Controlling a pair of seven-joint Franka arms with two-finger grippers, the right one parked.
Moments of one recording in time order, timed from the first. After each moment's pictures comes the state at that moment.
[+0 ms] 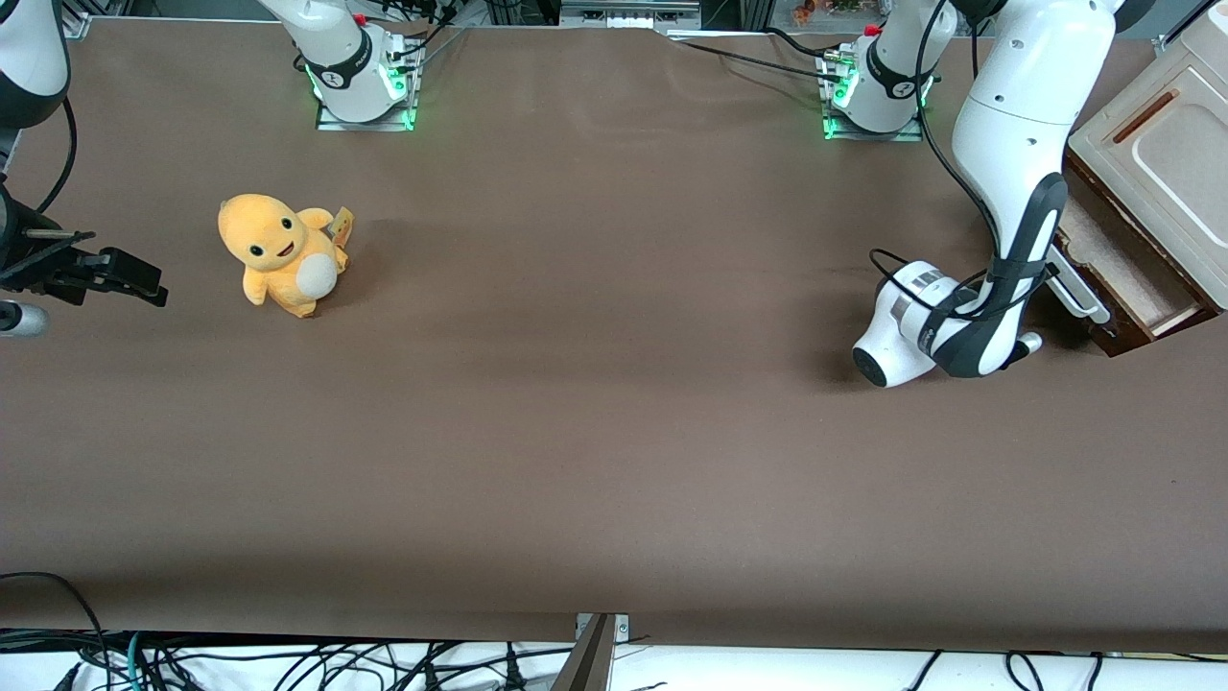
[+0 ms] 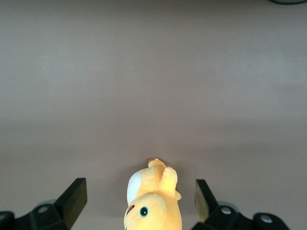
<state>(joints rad) -0.12 0.70 -0.08 -1.83 0.95 1.23 -1.10</state>
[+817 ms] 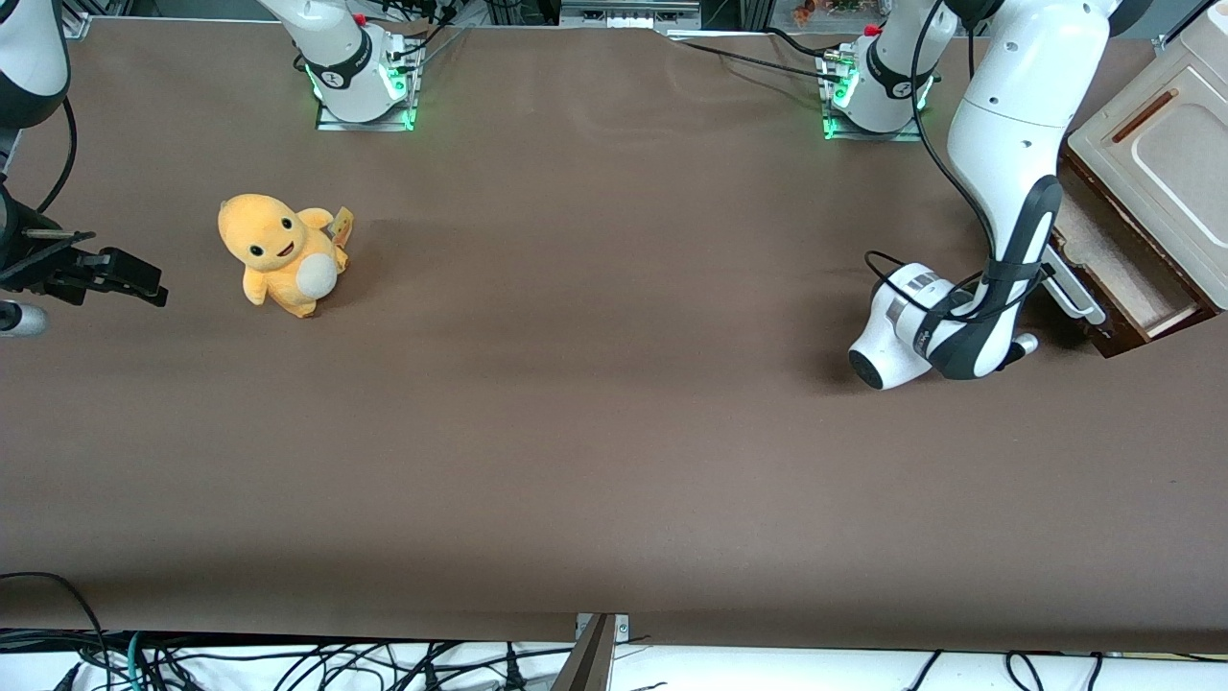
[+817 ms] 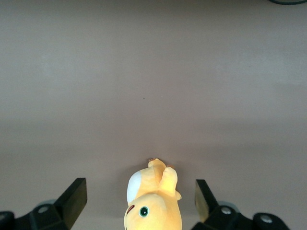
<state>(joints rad) -0.14 0.71 -0.07 -1.81 0.93 1.21 -1.10</state>
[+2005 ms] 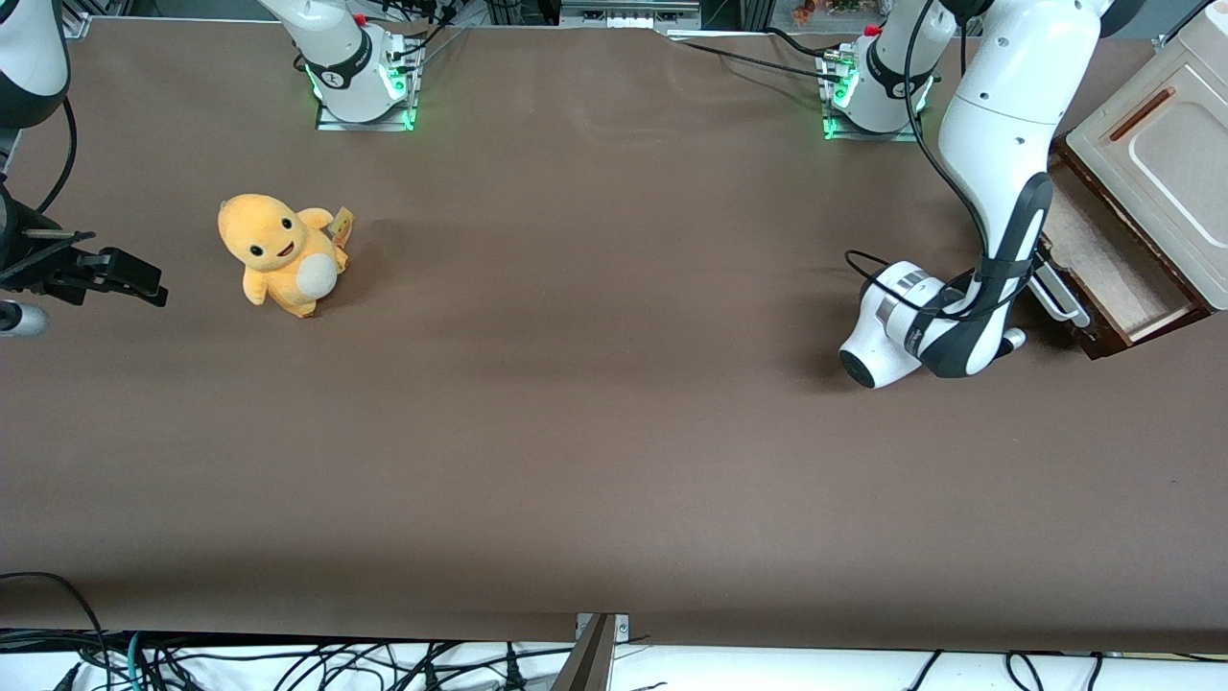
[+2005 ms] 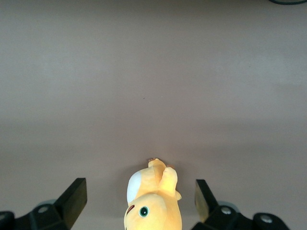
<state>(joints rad) -0.16 0.69 -0.08 -1.79 0.83 1.17 -1.02</state>
